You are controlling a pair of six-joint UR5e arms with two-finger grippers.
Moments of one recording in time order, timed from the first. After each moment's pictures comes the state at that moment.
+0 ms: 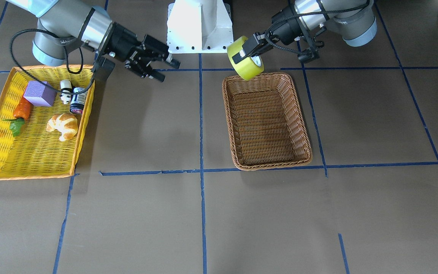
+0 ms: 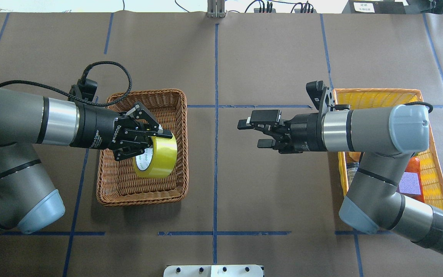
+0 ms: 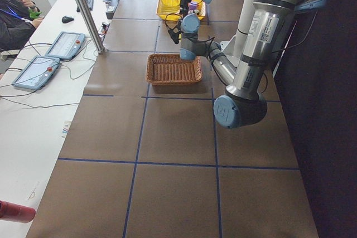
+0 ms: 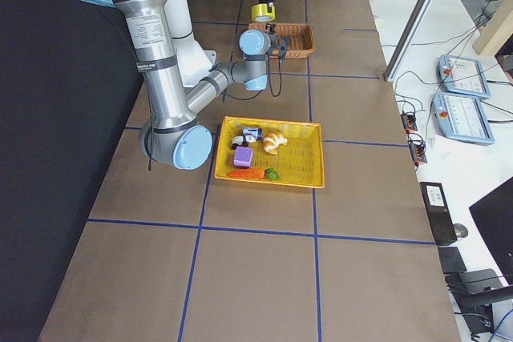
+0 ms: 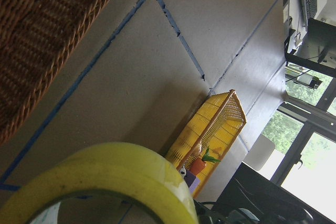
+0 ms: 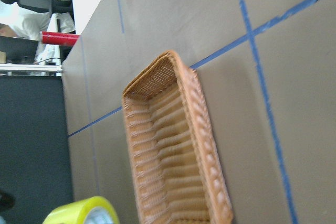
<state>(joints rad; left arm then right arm) -0.64 -1.89 -1.93 -2.48 -2.08 -2.10 0.61 -1.26 1.82 -0.51 1.94 1.77</state>
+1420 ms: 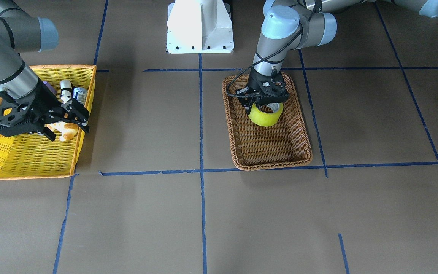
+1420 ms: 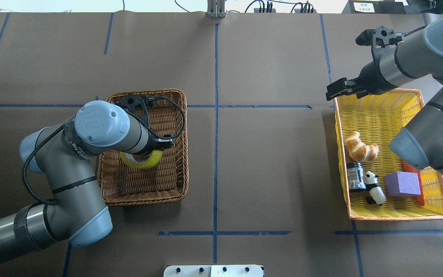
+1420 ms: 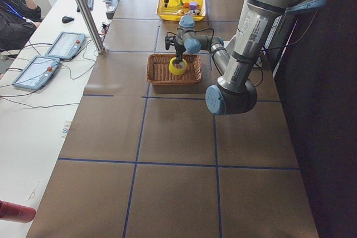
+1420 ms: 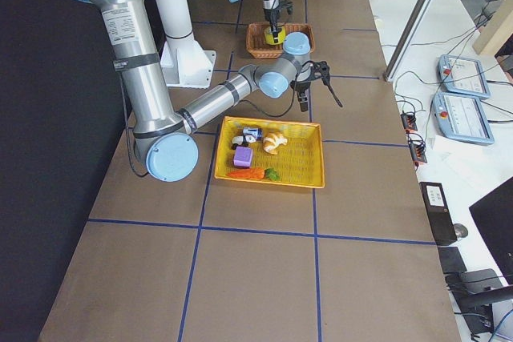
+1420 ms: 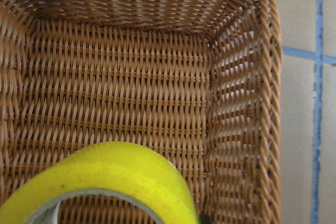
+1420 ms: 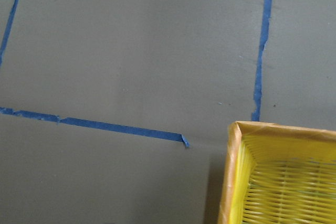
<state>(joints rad) -0.51 -2.05 -1.79 -1.75 -1.76 -1.35 0.95 -1.32 1.83 -1.27 2.14 0.82</state>
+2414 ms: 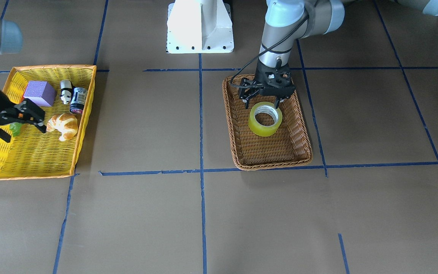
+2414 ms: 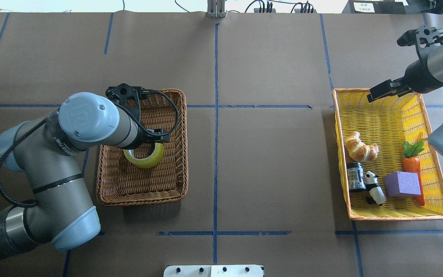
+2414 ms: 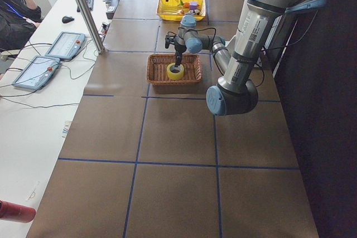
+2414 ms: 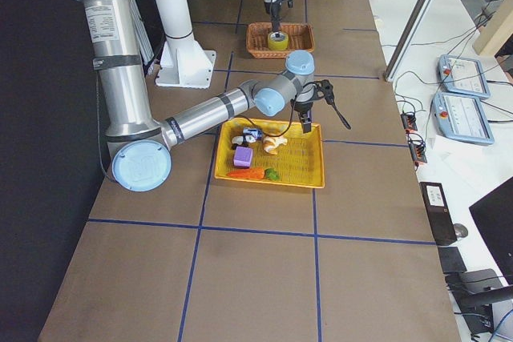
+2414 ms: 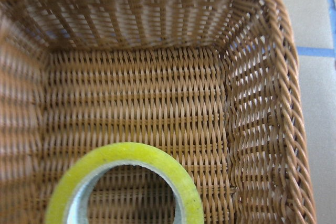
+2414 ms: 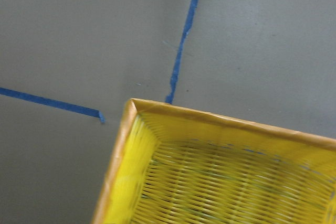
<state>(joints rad) -0.57 -2.03 -1.95 -1.56 -1.75 -1.17 1.08 -1.44 1.83 -1.28 2.20 0.56</state>
